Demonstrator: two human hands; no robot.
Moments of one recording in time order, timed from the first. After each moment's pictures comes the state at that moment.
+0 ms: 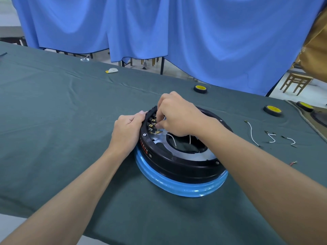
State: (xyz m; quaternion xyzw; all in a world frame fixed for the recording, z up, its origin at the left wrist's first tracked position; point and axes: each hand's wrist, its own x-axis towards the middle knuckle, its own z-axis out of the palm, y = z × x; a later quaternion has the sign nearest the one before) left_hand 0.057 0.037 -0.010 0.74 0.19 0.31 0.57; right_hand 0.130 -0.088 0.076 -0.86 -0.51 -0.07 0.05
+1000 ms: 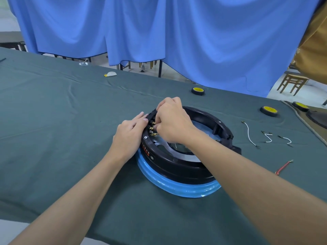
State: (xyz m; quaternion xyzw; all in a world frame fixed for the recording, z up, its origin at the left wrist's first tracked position) left_hand 0.049 0.034 -0.009 0.78 0.16 0.26 0.55; right_hand 0.117 -0.084 0.061 -0.90 -0.42 -0.08 0.12
